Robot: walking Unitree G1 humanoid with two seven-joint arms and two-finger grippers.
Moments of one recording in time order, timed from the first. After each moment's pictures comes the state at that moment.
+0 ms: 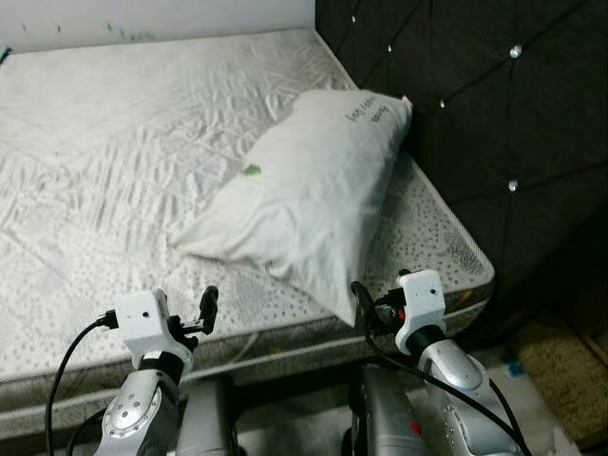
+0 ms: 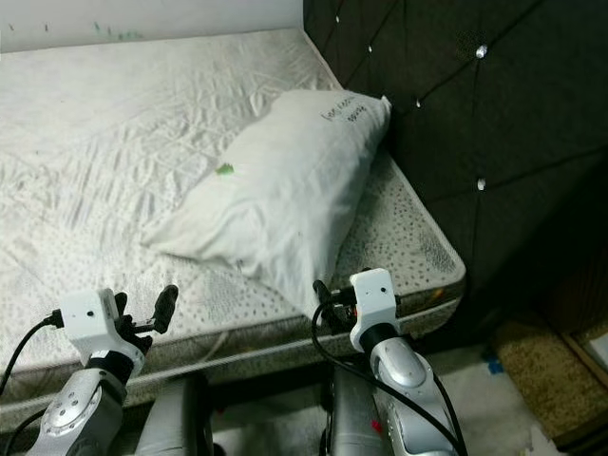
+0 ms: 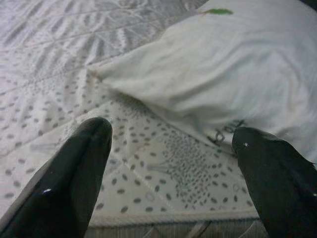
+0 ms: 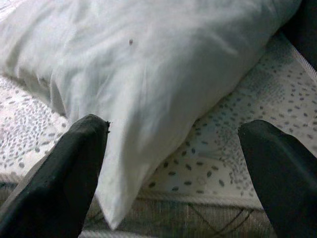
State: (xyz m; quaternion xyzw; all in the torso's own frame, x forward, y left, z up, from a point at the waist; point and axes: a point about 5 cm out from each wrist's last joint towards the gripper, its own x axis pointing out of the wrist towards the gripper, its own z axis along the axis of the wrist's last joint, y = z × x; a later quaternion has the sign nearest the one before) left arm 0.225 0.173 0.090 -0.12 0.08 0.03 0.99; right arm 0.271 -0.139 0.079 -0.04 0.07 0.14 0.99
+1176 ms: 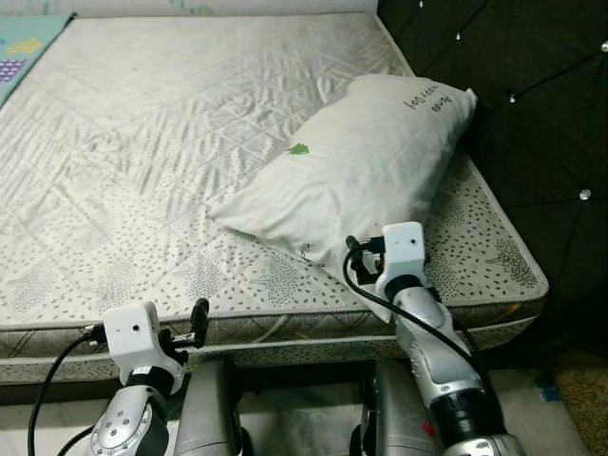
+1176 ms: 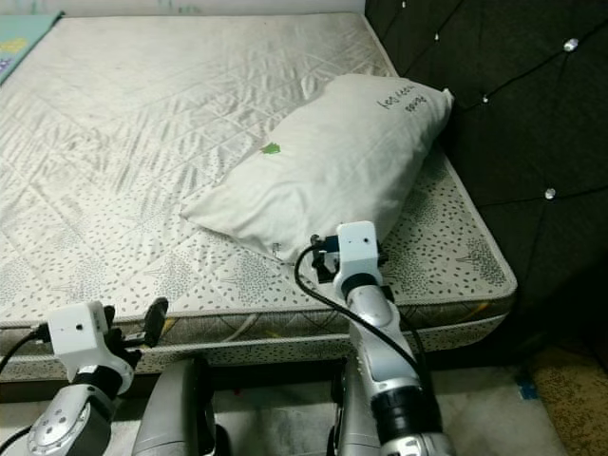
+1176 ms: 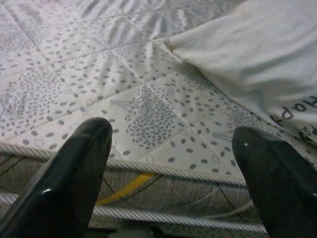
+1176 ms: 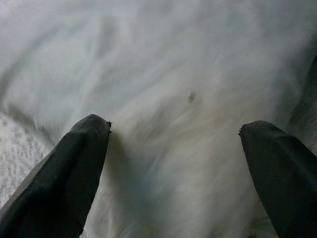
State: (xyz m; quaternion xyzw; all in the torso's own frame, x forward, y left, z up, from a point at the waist) left arm 0.208 0.179 0.091 -0.10 0.10 0.04 0.99; right arm 0.329 -0.111 0.101 -0.05 0.07 0.07 0.99
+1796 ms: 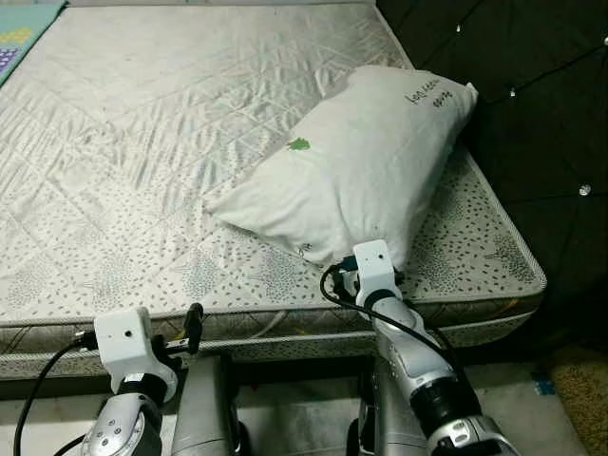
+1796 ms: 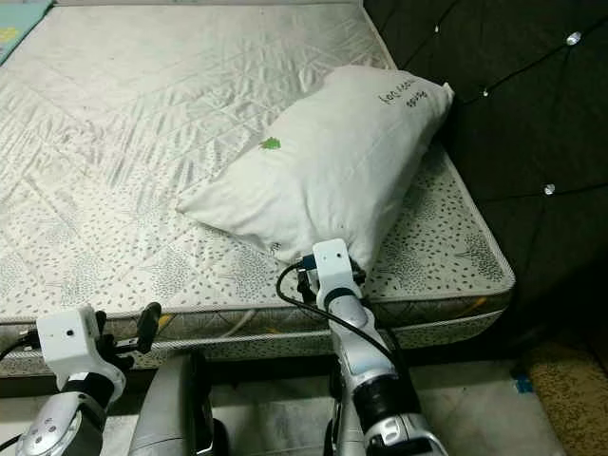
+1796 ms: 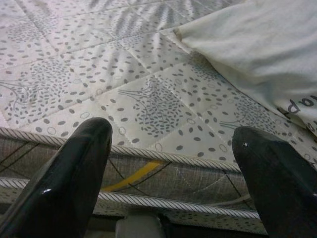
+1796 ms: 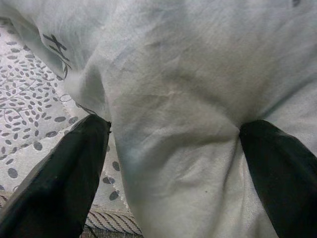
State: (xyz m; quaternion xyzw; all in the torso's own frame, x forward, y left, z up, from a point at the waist) left arm 0.200 0.182 0.094 -0.10 0.10 0.05 0.99; right arm 0.331 -0.097 0.068 -0.08 0.16 0.08 0.98
